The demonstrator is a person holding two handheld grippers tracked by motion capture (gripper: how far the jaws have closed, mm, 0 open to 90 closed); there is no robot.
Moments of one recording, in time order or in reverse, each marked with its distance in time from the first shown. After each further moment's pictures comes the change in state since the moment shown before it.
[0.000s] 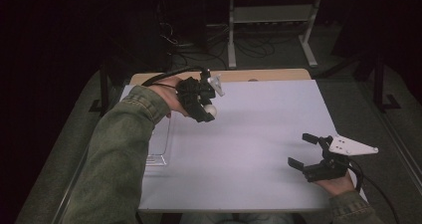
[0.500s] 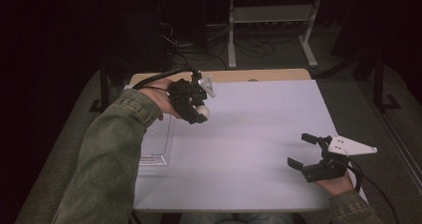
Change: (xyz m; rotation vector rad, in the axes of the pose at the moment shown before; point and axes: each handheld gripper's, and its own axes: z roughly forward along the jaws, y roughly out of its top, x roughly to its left) left arm -0.003 -0.017 -0.007 0.004 0.015 -0.026; right arm 0.001 0.000 0.001 0.006 0.003 -0.003
